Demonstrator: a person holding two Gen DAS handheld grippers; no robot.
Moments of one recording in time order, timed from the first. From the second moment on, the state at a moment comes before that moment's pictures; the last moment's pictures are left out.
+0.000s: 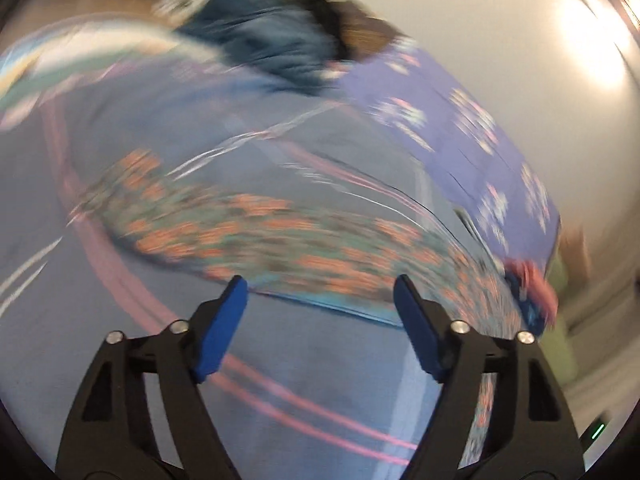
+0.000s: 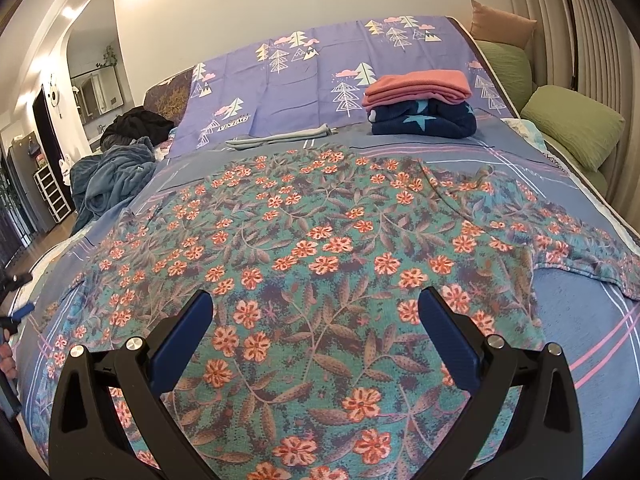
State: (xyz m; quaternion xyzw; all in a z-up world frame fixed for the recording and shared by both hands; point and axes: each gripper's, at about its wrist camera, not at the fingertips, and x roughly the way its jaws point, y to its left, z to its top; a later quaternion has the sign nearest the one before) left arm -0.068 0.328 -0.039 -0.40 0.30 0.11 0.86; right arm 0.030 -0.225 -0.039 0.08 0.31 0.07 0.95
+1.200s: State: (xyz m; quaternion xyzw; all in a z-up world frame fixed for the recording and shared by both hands) left arm -0.046 0.437 -0.086 -0.50 0.29 0.22 0.79; right arm 0.033 -0.239 -0.042 0.11 0.32 0.08 0.94
